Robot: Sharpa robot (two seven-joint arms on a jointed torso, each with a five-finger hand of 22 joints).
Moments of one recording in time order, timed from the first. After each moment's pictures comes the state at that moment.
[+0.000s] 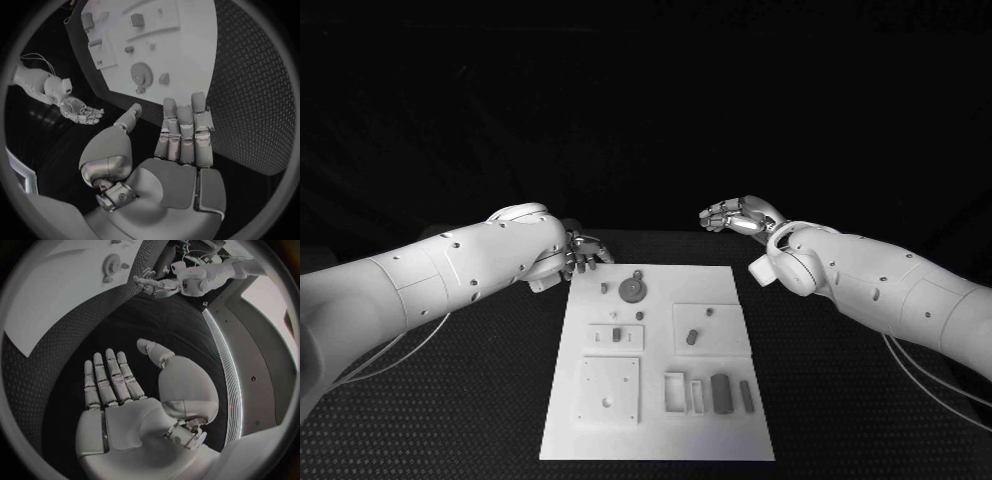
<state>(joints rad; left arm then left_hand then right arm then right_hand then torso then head) 1.41 -0.47 -0.15 0.97 -1.00 0.05 -0.51 0.65 -0.12 0.52 -0.18 0.07 0.92 0.10 0.31 0.68 1.16 -0.01 0.89 0.61 1.06 -0.11 1.28 0.57 0.02 1.15 -0.21 0.41 1.28 1.26 -0.51 -0.02 0.84 -0.55 -0.13 0.28 1.00 -0.08 0.57 -0.17 0.38 0.69 0.19 0.24 0.46 0.88 0.18 0.10 0.07 0.59 0.22 0.35 0.33 0.08 0.31 0.22 0.27 1.17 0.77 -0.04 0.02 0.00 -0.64</state>
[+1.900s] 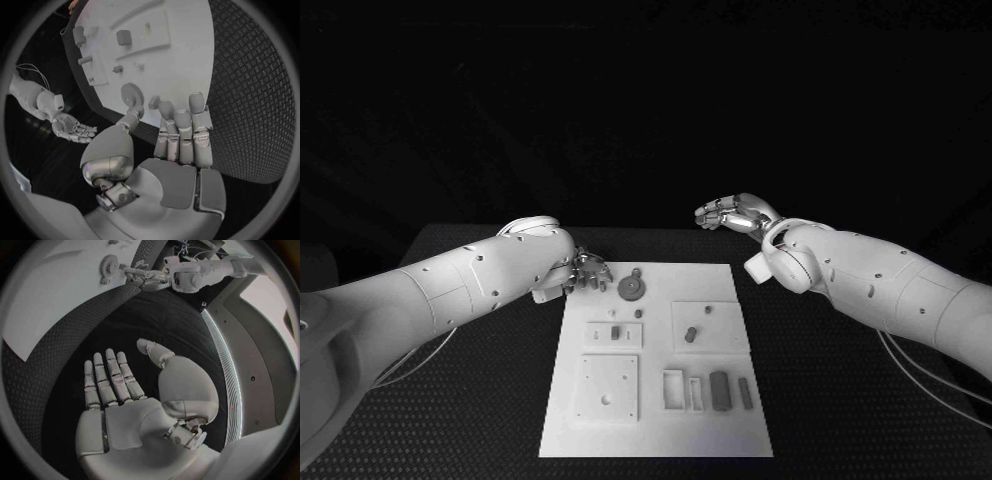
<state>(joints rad) 1.35 -0.39 -0.15 0.86 -1.03 0.15 -0.50 0.68 -0.04 0.49 -0.17 0.12 0.98 0.07 0.36 0.65 1.19 -0.04 0.97 0.62 1.10 -0.14 1.38 0.55 0.01 1.19 -0.24 0.46 1.31 1.26 -0.51 -0.02 0.85 -0.55 -0.13 0.28 1.00 -0.08 0.57 -0.17 0.38 0.69 0.19 0.24 0.46 0.88 0.18 0.10 0.07 0.59 0.22 0.35 0.33 0.08 0.31 0.22 0.26 1.17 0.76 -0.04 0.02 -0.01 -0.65</state>
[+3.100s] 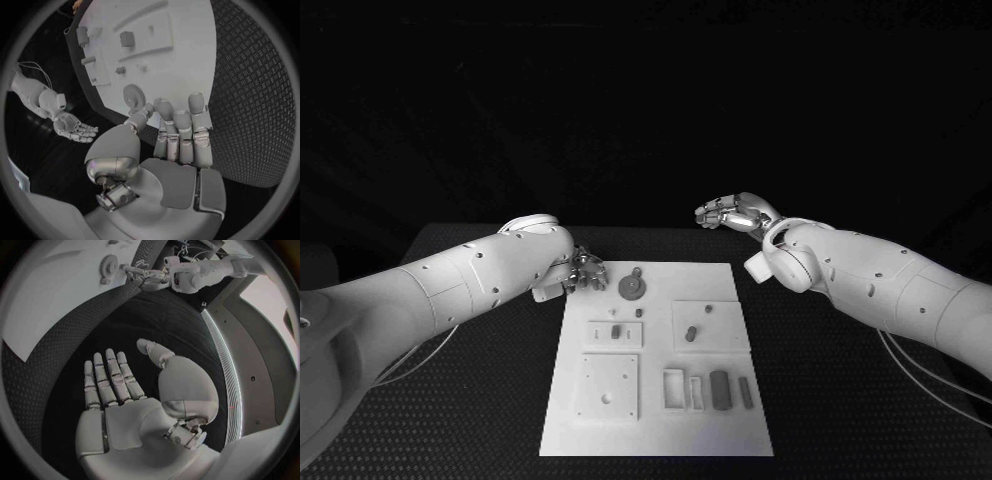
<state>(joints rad) 1.36 -0.39 -0.15 0.85 -1.01 0.18 -0.48 0.81 0.08 0.52 -0.27 0.11 1.01 0.06 0.40 0.64 1.22 -0.05 0.98 0.61 1.10 -0.15 1.40 0.52 0.01 1.20 -0.25 0.48 1.31 1.26 -0.51 -0.02 0.84 -0.55 -0.12 0.28 1.00 -0.08 0.57 -0.17 0.38 0.69 0.19 0.24 0.46 0.88 0.18 0.10 0.07 0.59 0.22 0.35 0.33 0.08 0.30 0.22 0.26 1.18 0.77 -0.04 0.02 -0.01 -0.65</state>
